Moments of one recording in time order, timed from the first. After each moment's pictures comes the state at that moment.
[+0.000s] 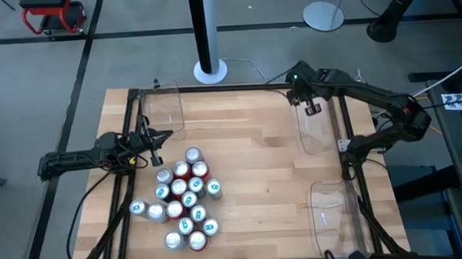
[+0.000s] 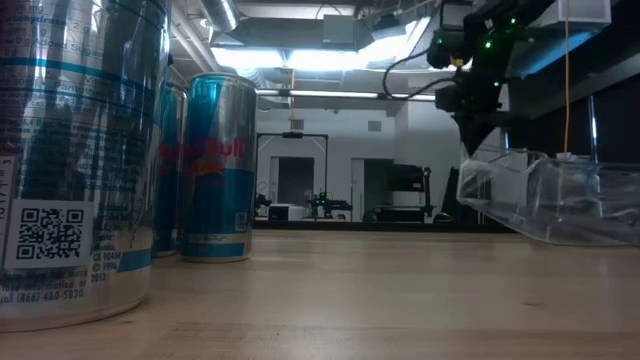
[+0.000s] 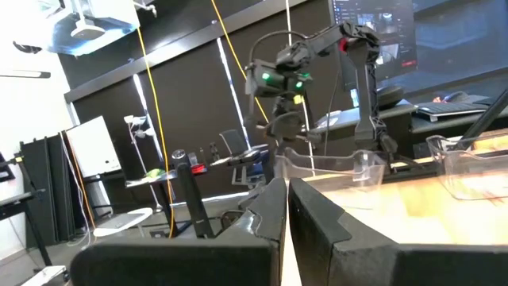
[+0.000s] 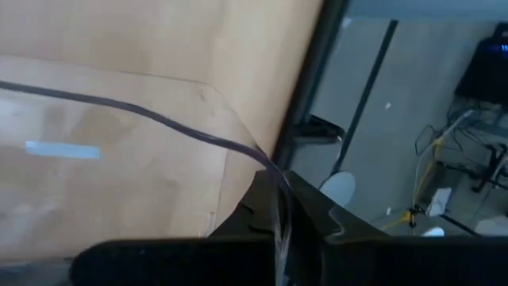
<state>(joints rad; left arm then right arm) 0.09 0.01 0.01 0.24 -0.23 0.34 -0.69 1.37 1.11 -0.86 0.32 -1.09</state>
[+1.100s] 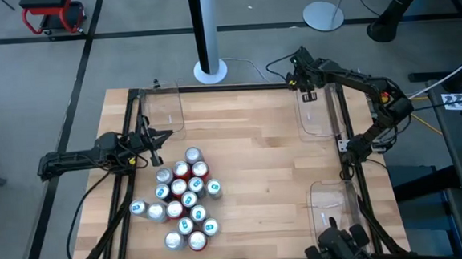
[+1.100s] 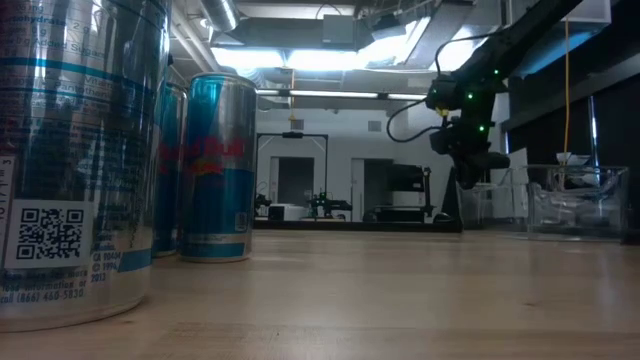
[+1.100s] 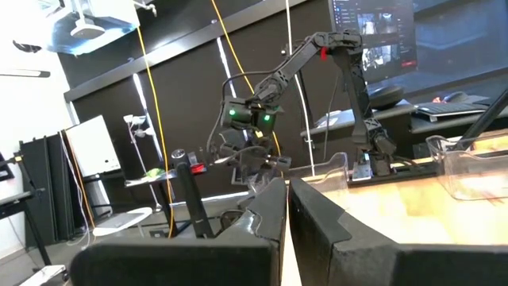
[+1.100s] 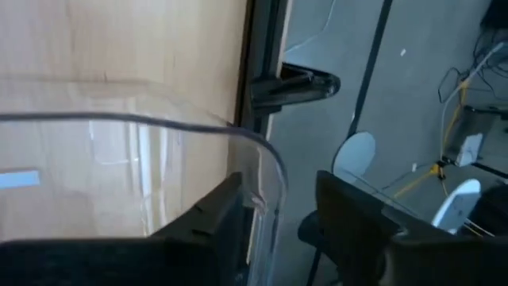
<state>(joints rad) 0.09 0.01 0.01 0.24 -0.23 0.34 -0.94 1.58 1.11 -0.63 0.31 -1.15</state>
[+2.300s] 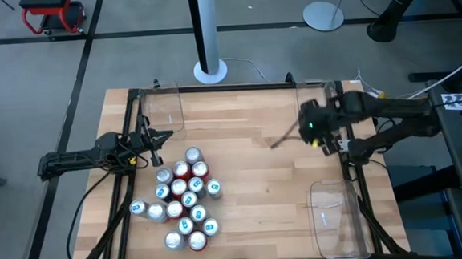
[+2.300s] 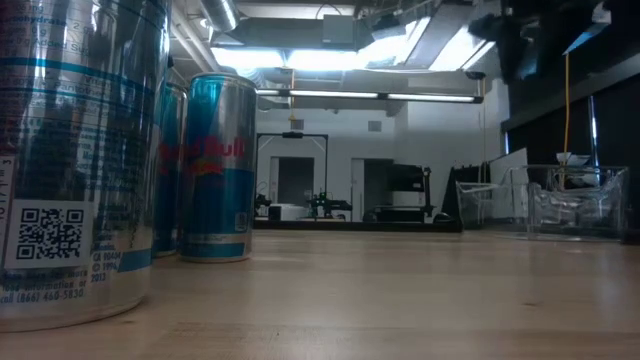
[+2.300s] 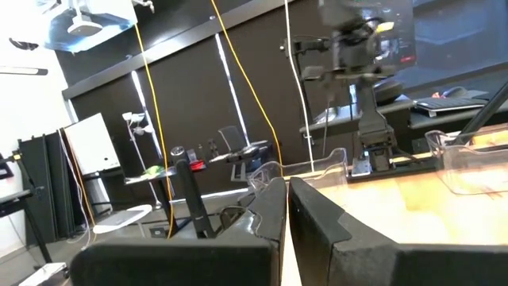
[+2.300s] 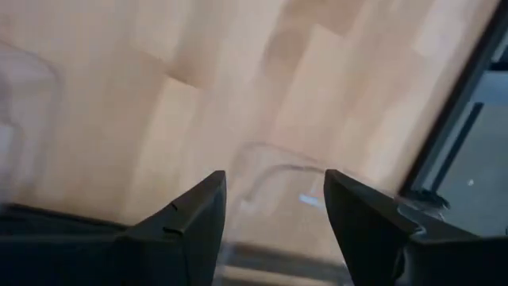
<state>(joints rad) 0.09 0.01 0.01 0.23 -0.23 0.34 0.00 1.23 1.35 -1.47 0.16 -0.44</state>
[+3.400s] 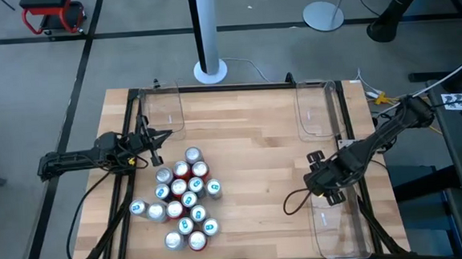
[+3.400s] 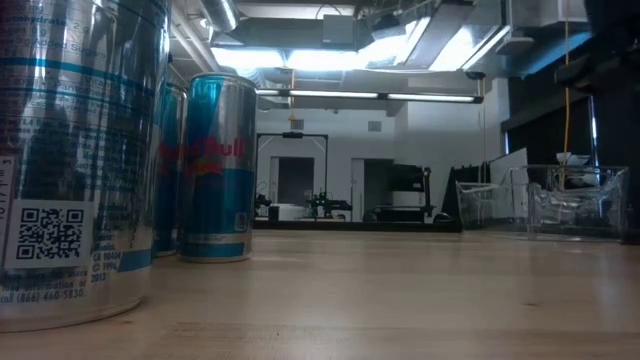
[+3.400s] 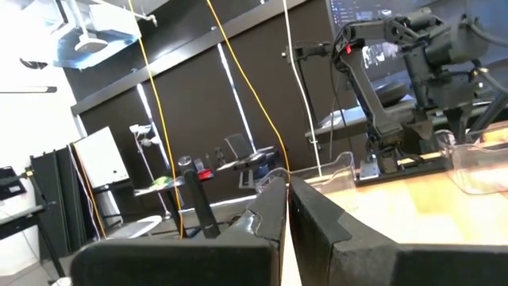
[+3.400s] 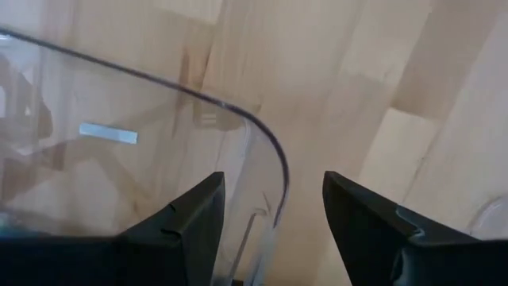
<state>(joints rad) 0.09 0.01 0.01 0.26 -0.23 0.40 0.57 1.25 0.92 -1.12 -0.01 0.27</state>
